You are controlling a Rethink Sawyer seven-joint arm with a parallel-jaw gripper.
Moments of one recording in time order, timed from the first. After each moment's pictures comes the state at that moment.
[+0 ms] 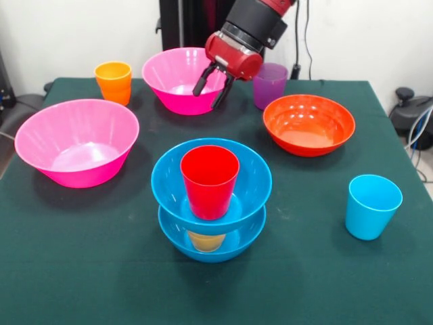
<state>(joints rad) 0.27 -0.41 -0.48 2.09 0.36 -0.40 2.45</state>
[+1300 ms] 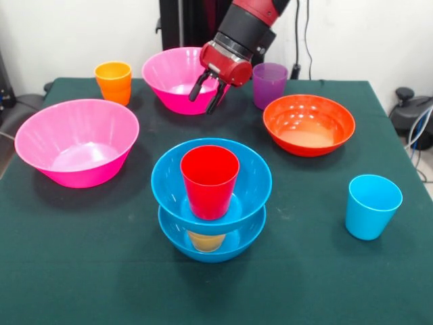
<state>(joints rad) 0.17 -0.35 -0.38 2.19 0.36 -0.60 2.45</state>
